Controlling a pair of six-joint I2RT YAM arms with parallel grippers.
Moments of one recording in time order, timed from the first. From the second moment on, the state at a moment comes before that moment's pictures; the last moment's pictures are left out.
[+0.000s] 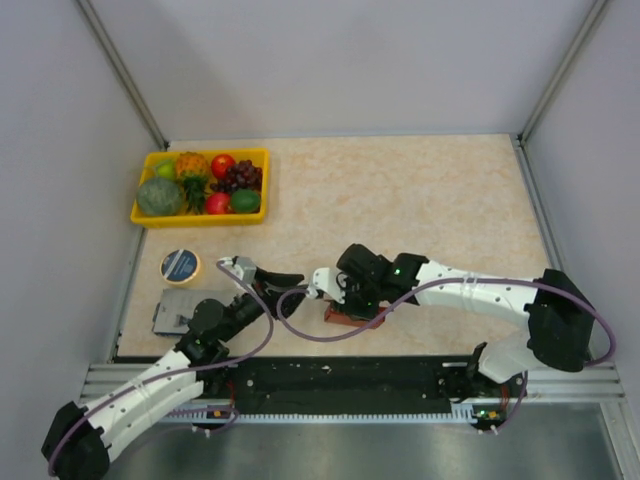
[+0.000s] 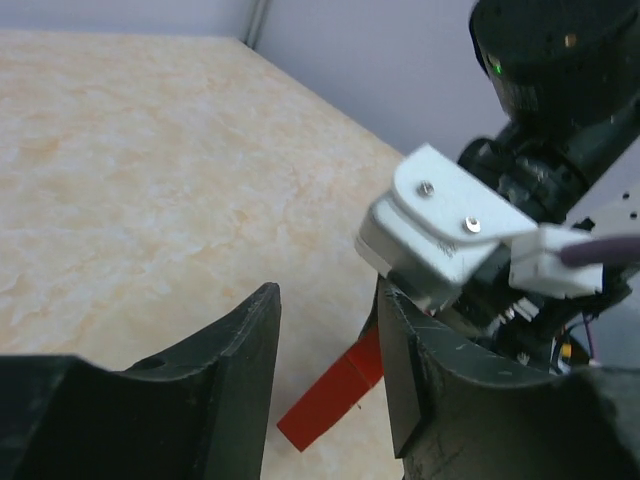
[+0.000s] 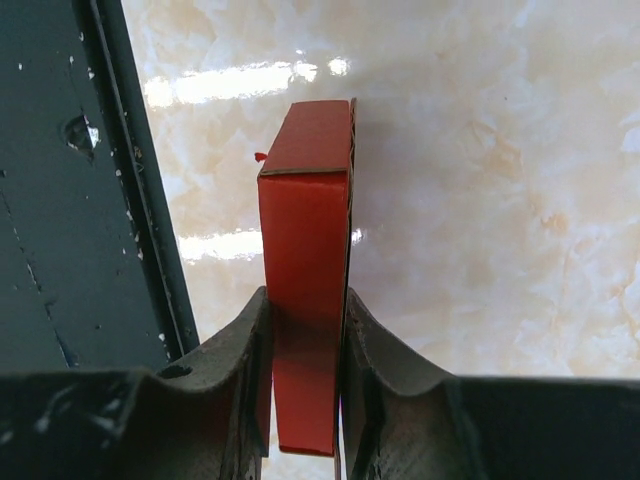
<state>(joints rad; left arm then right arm) -0.73 0.44 0.04 0.60 0.17 -0.48 1.07 1.44 0.99 -0.62 -0.17 -0.38</state>
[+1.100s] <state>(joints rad) -0.76 0.86 0.15 0.75 0.49 -0.13 0.97 1.35 1.00 -0.65 -0.39 -0.35</state>
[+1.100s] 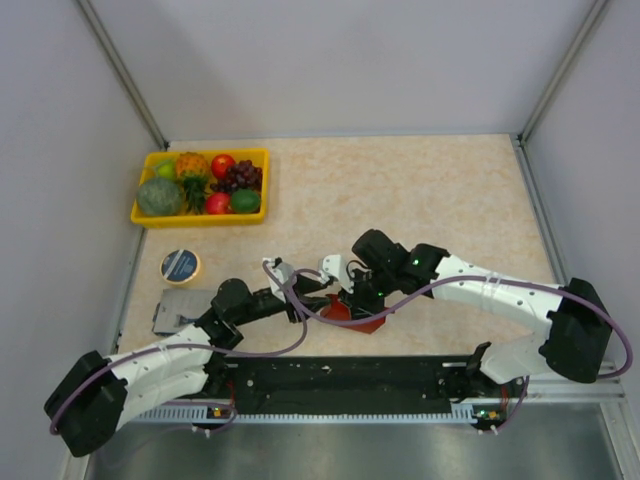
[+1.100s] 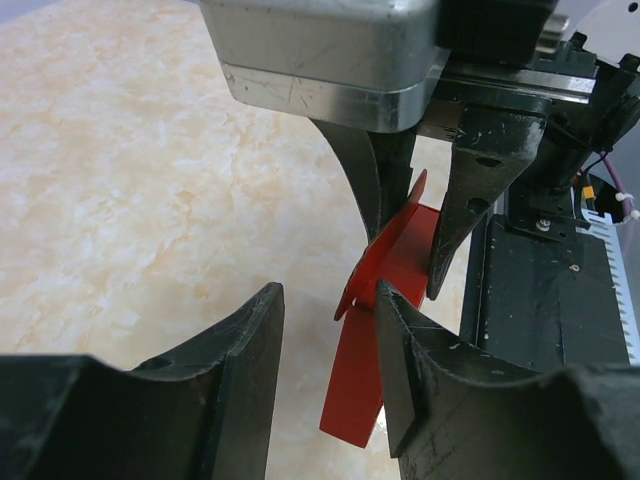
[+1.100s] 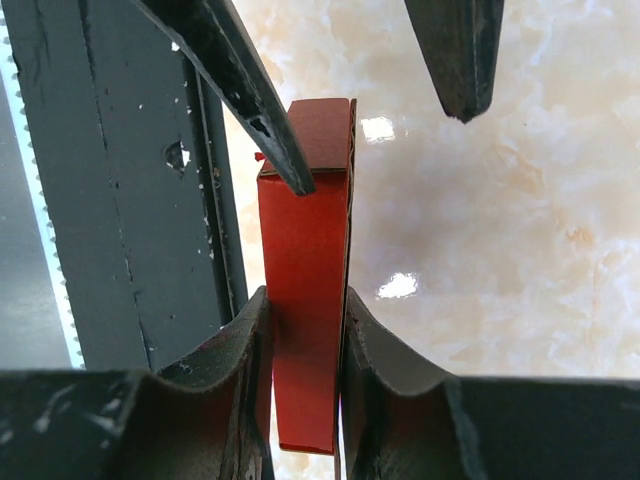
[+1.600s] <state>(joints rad) -0.78 0.91 0.18 0.75 0.52 -0.11 0.97 1.36 1.02 -0.67 -0.38 -0.35</state>
